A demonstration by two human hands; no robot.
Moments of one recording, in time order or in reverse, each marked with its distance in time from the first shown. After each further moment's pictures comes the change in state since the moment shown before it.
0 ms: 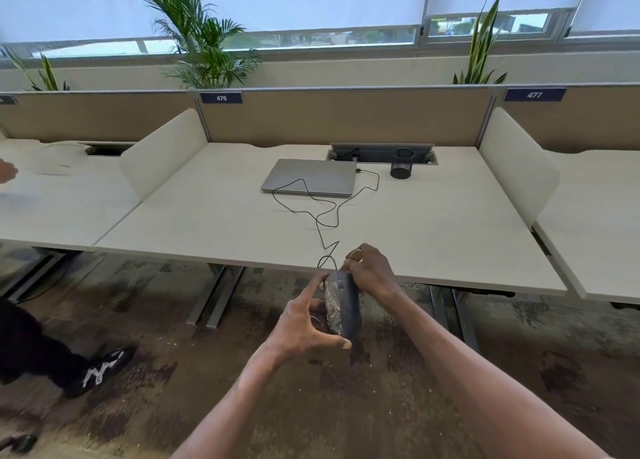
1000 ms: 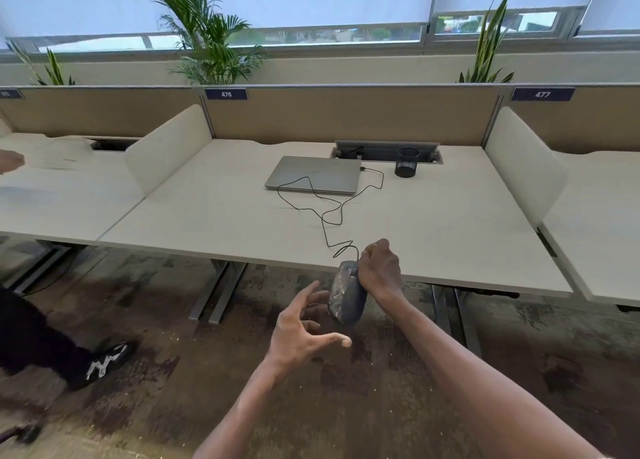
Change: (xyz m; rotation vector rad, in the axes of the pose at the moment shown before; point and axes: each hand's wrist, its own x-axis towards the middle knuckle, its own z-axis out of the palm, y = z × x) left_hand -0.027 0.001 0.006 -0.136 0.210 -0.082; right_hand -0.001 0.004 0.009 -0.070 0.228 0.070
